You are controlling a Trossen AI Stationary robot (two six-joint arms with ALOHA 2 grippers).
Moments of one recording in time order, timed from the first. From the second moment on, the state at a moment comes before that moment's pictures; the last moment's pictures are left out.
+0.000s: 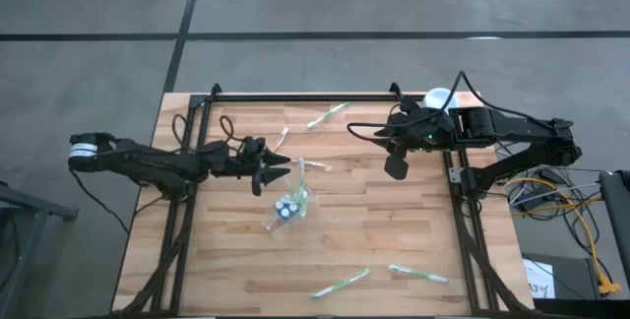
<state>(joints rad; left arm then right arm) 0.10 1.11 0.29 0.84 0.05 -0.45 0.02 1.19 1.38 -0.90 0.31 0.16</state>
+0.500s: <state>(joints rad) 0.10 0.89 0.52 0.10 -0.08 -0.48 0.02 1.19 1.38 -0.90 0.31 0.16</state>
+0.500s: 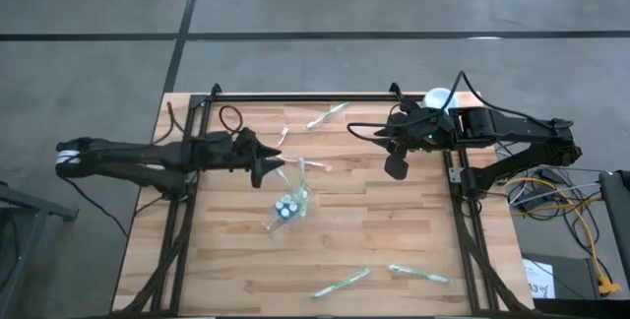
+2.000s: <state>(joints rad) 0.31 0.87 0.77 -0.36 -0.04 -0.39 0.02 1.19 1.38 -0.90 0.31 0.16</state>
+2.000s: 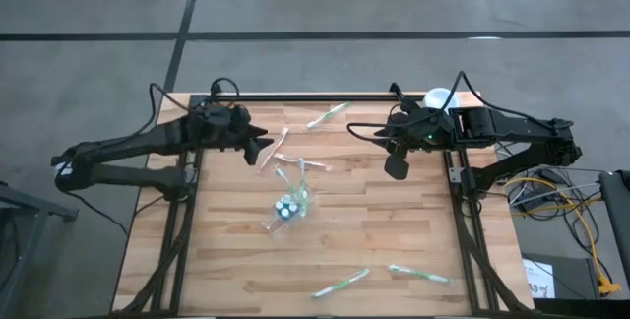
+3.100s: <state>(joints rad) 0.65 1.52 1.12 -0.23 0.23 -0.20 0.02 1.19 1.38 -0.90 0.31 0.16</state>
